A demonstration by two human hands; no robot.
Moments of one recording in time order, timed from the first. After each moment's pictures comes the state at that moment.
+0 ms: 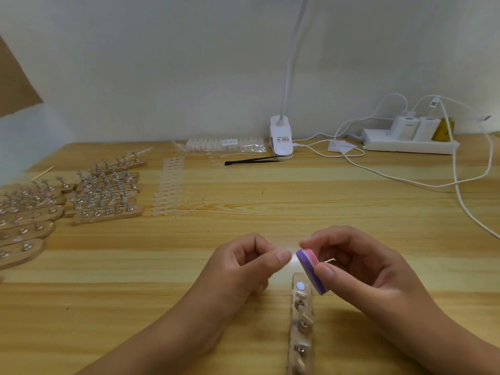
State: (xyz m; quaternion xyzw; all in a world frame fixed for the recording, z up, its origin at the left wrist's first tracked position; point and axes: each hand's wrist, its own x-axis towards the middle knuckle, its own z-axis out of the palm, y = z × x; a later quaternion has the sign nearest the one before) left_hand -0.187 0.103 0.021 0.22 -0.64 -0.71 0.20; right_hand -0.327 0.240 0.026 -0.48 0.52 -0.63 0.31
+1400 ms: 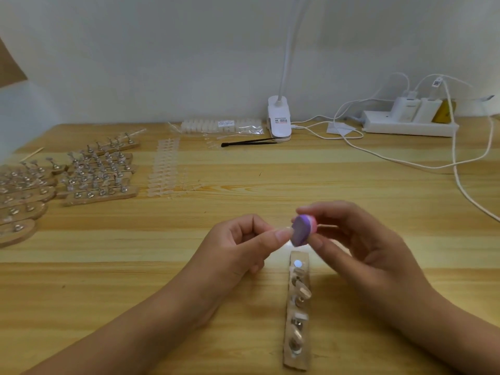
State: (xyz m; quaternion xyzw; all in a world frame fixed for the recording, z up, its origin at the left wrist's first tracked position) left_hand -0.185 0.101 0.018 0.21 -0.65 -0.71 0.19; right_hand -0.328 0.233 0.017 -0.56 0.53 -0.62 0.16
